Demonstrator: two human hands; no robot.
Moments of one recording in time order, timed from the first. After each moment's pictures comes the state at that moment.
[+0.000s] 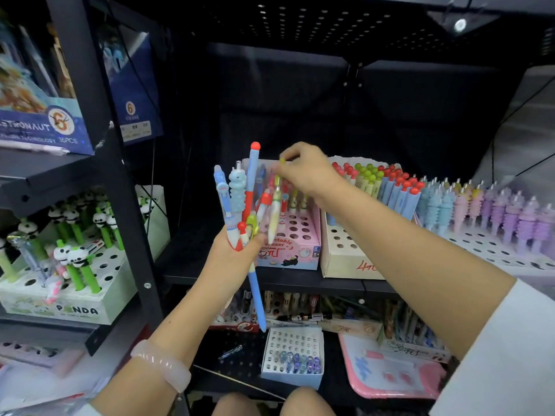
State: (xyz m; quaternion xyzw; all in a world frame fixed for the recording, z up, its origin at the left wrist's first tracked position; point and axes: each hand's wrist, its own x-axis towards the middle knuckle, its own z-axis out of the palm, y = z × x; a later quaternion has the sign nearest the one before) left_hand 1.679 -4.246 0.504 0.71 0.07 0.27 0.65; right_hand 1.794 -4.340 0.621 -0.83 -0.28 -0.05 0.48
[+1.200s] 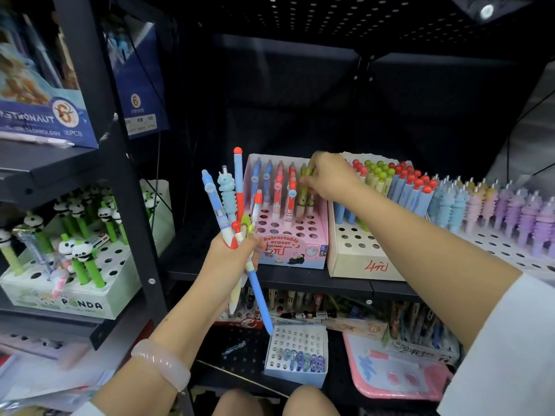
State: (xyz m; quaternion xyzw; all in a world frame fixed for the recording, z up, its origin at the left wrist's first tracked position) left_hand 1.674 -4.244 0.503 0.61 0.13 0.23 0.75; right_hand 1.827 -4.356 0.609 -0.93 -0.28 -0.12 0.20
